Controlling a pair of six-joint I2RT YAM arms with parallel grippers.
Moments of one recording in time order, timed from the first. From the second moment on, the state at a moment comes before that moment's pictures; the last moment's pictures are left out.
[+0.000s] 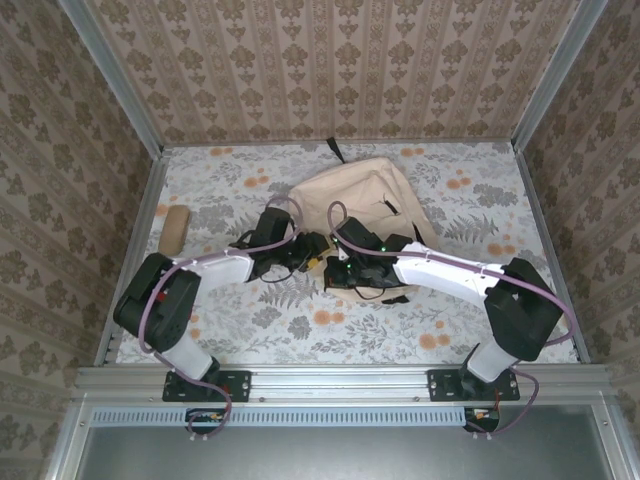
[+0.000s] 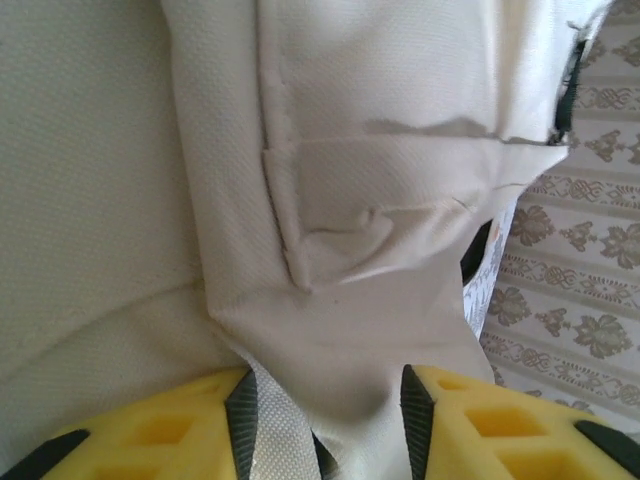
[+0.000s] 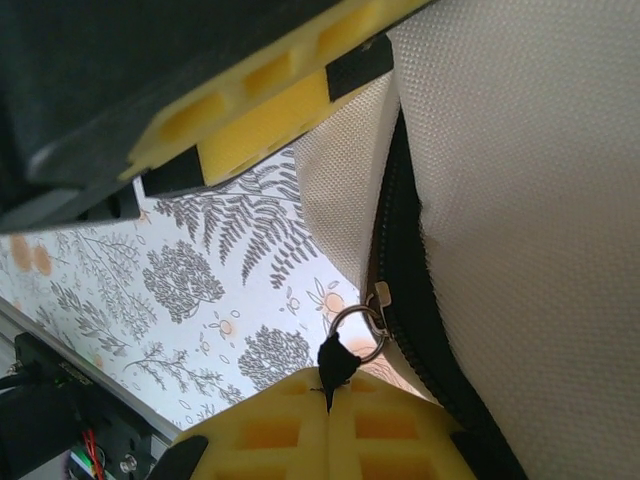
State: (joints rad) left arm -0.60 1.62 0.78 0.13 0.51 -1.15; right arm 0.81 1.59 1.07 -0.49 -0.22 0.79
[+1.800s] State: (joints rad) left arm -0.61 1.67 0.95 -0.12 0.47 -1.02; right arm 1.02 1.47 1.08 -0.70 0.11 0.97
